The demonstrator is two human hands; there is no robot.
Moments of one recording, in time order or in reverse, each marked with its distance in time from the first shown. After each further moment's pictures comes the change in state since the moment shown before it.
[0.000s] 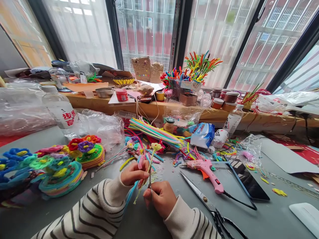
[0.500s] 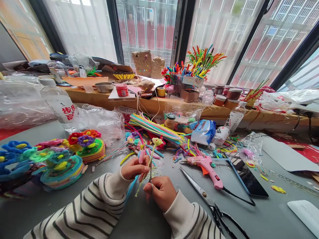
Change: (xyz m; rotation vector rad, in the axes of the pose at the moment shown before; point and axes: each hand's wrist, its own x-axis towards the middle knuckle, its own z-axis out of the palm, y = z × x) left_hand 0.000 -0.001 0.000 -0.033 0.000 -0.001; right_hand -0.001 -0.002 -0.003 -0.023 0.002 0.006
